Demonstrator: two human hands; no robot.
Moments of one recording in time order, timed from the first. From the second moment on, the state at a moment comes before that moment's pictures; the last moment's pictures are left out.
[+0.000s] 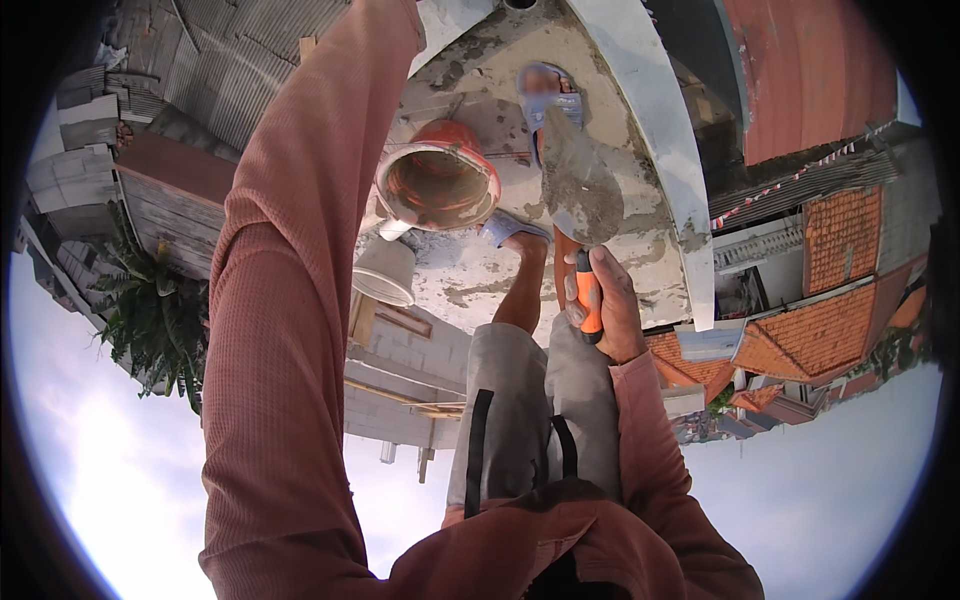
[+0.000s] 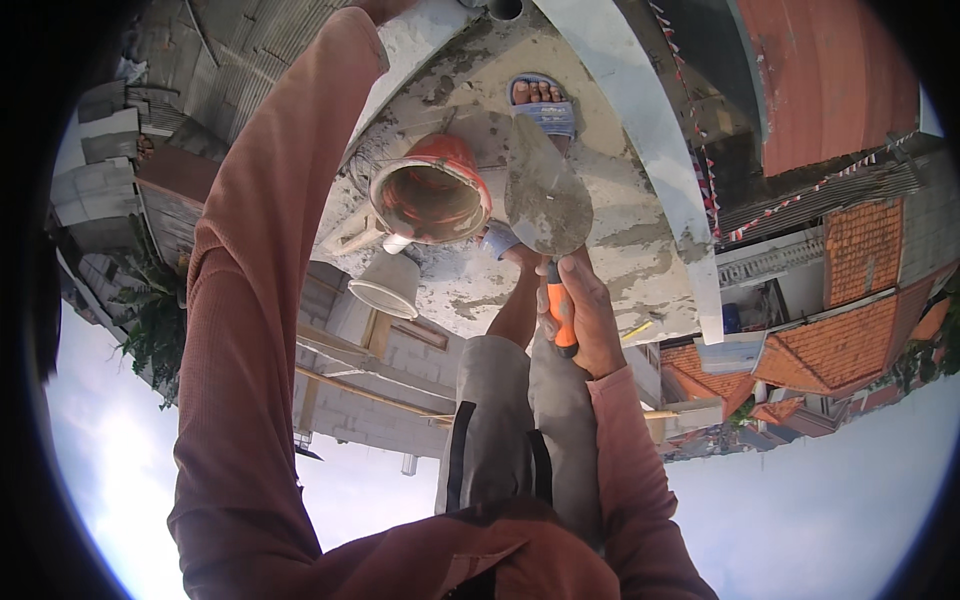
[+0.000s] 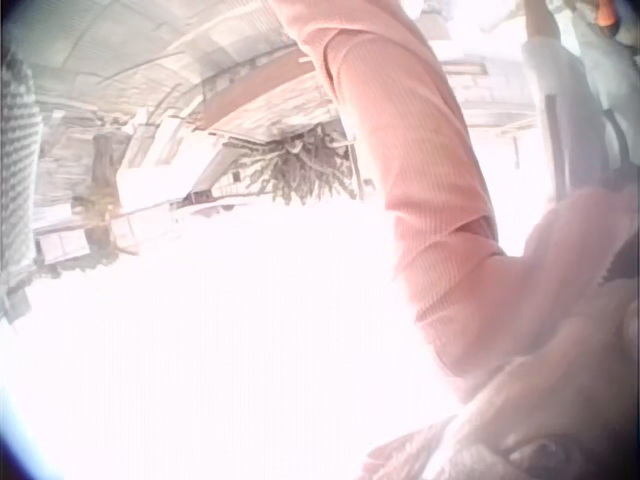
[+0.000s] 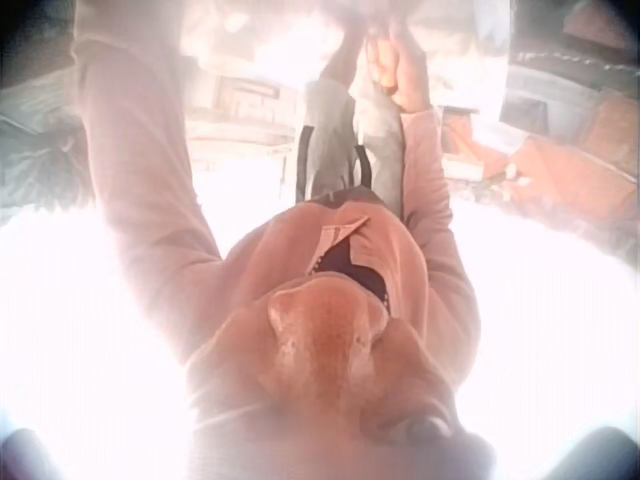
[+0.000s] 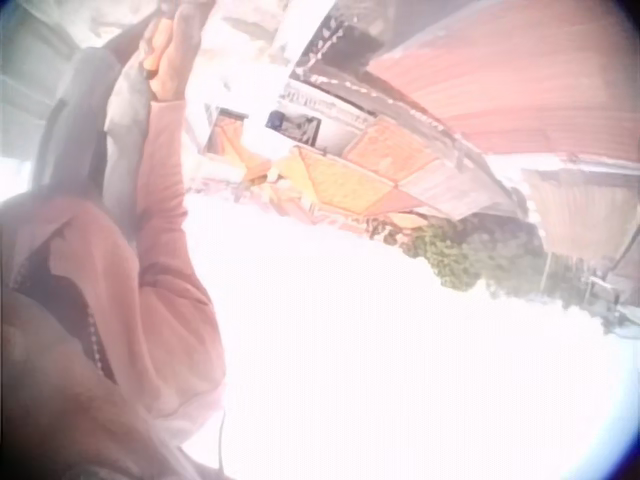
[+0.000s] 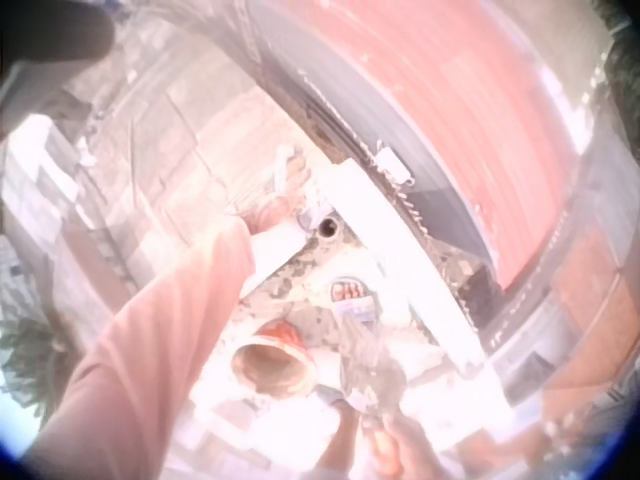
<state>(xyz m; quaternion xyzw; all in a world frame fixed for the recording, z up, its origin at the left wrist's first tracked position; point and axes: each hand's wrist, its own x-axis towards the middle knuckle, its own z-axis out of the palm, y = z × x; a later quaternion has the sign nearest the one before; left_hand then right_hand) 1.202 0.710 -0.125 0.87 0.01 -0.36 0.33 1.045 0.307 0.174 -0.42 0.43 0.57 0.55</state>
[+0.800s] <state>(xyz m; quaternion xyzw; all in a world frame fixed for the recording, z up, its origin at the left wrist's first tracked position) 1.192 0.717 -0.129 0.94 -0.17 -0.20 0.22 1.045 0.308 0.173 -0.42 0.42 0.58 0.56</state>
